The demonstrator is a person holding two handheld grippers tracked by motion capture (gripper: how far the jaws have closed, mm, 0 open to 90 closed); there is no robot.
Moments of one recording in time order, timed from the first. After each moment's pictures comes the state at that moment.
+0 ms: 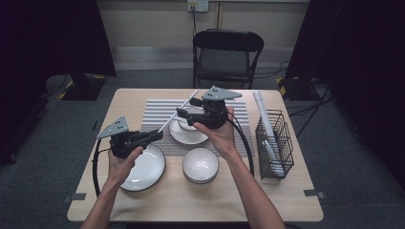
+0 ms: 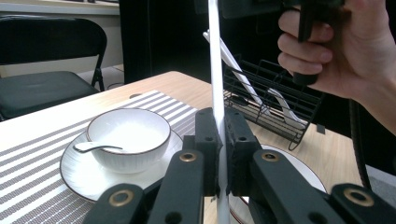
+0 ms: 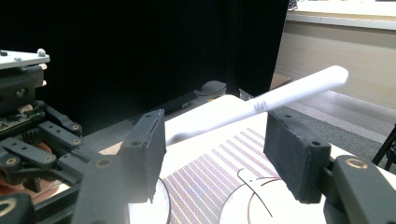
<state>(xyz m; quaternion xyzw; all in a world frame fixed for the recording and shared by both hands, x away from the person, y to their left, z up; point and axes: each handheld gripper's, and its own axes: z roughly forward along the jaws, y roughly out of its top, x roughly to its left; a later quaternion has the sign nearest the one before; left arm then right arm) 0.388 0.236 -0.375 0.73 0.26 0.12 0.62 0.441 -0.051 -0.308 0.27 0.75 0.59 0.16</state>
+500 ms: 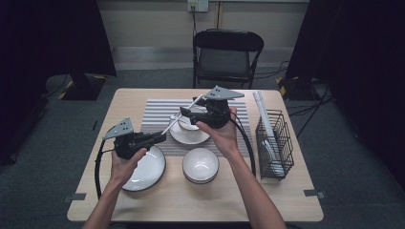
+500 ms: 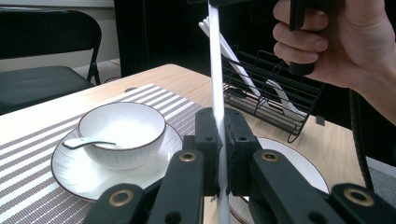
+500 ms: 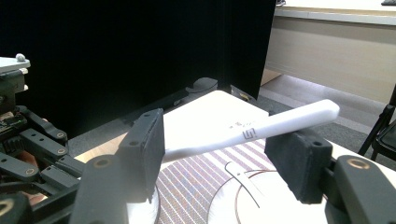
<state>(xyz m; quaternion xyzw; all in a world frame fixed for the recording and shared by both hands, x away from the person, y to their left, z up) 0.389 0.227 -0.379 0.74 0.26 0.12 0.61 0.445 -0.057 -0.312 0.28 0.74 0.58 0.17</state>
